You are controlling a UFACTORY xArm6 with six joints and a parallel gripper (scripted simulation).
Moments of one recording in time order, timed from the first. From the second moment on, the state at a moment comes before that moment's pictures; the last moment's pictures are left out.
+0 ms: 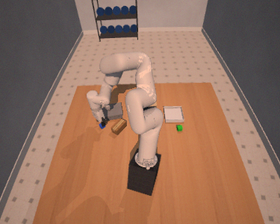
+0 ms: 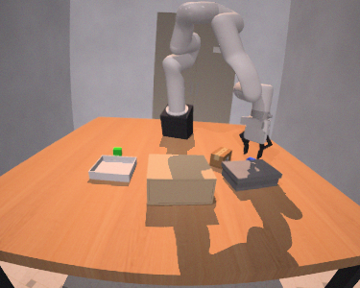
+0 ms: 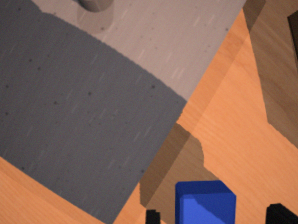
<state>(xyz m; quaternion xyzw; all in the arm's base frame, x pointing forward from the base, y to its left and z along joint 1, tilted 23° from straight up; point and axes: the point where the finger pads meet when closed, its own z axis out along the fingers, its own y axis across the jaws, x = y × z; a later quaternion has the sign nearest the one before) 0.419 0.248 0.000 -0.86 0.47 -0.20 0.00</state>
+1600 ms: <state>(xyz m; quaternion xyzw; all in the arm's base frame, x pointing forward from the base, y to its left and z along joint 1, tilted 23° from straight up) 0.429 0.243 -0.028 -0.86 0.47 -0.20 0.00</state>
